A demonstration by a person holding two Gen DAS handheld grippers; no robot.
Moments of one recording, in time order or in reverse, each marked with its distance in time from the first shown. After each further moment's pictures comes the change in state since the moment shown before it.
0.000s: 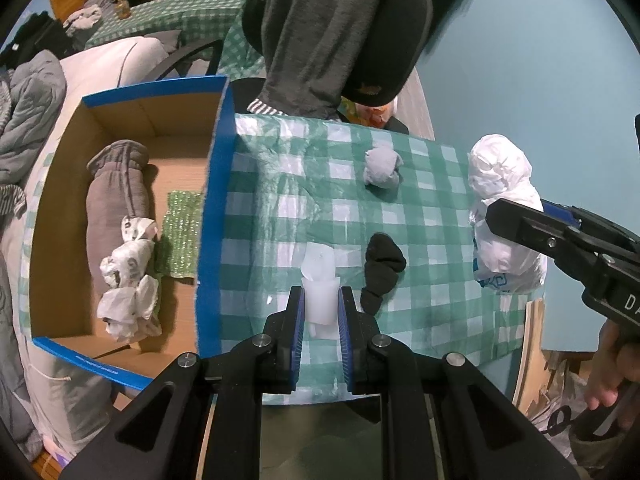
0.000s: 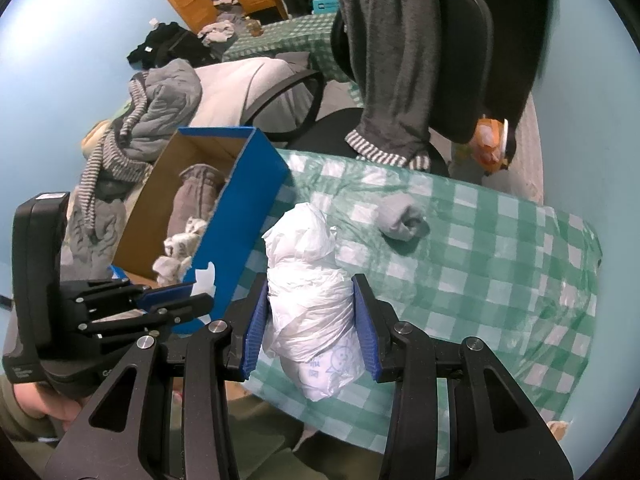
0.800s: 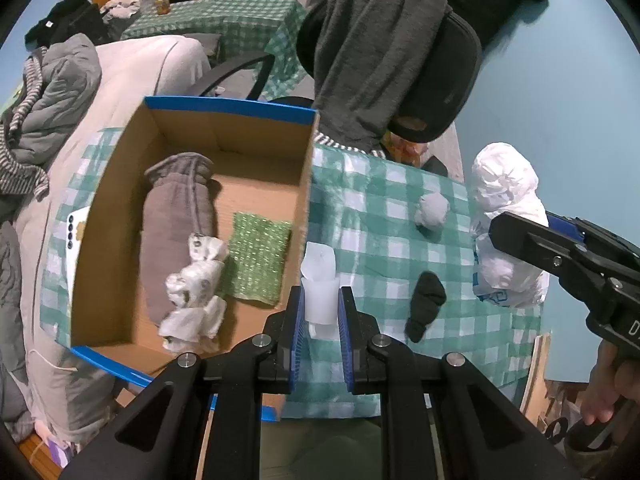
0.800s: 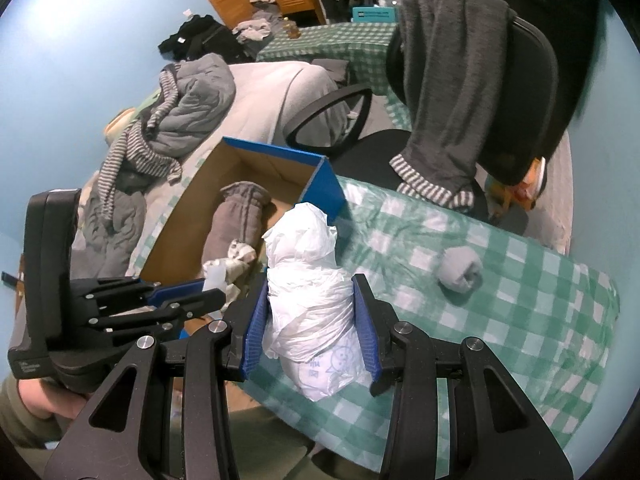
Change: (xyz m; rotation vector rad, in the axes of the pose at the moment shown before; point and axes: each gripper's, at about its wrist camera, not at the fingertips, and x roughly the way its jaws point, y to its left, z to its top) left arm -0.028 0.068 0.019 -0.100 -0.063 0.043; right arm 0.028 0.066 0.046 -0.104 -0.010 0.059
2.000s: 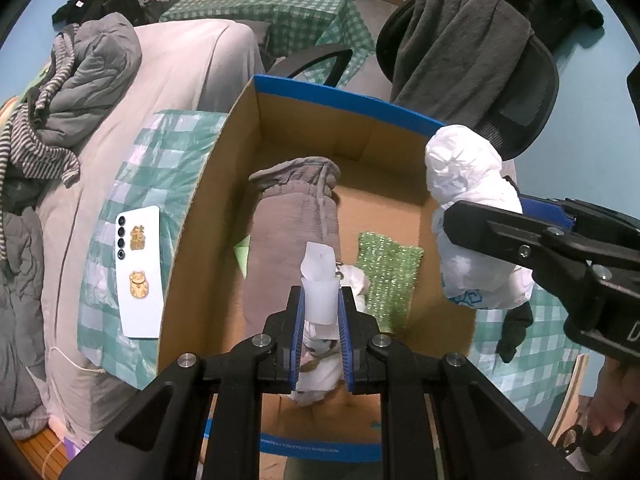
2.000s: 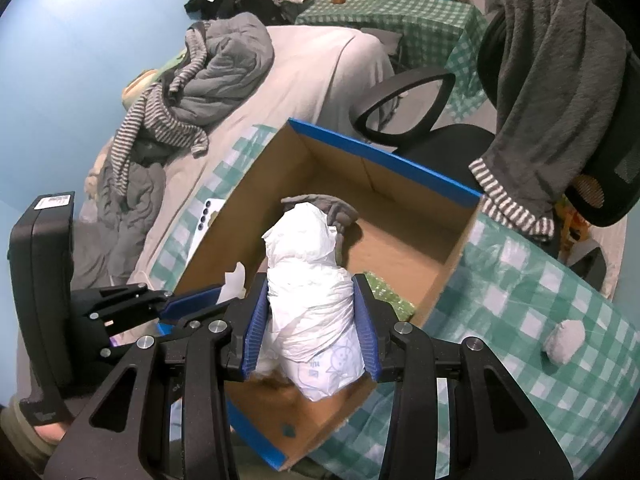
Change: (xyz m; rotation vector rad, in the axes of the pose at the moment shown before) left arm 0.032 0.124 0.027 -0.062 0.028 0.093; right arm 0.128 0.091 0.066 -0.068 0.136 0.075
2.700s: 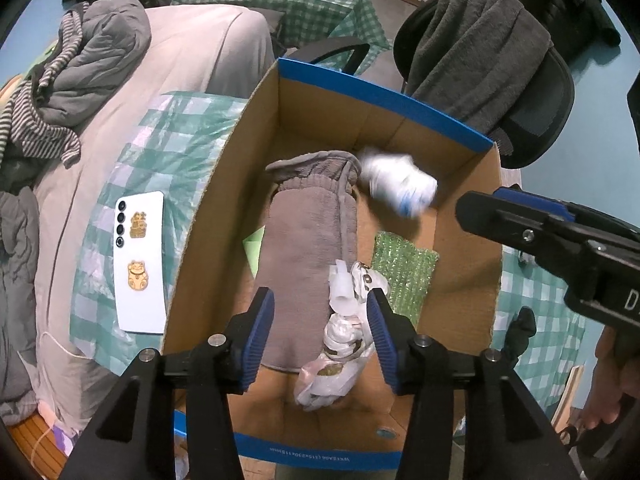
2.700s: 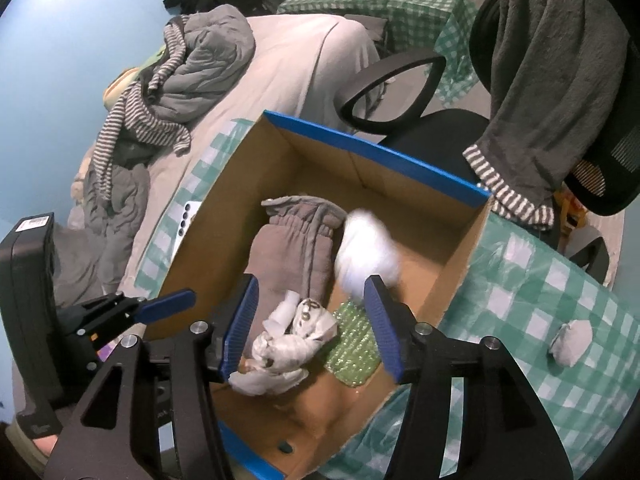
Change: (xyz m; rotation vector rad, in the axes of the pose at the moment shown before) left arm 0.007 0.017 0.003 -0.065 0.023 -0.013; right arm 0.015 -0.006 0.010 0.044 0.030 -0.046
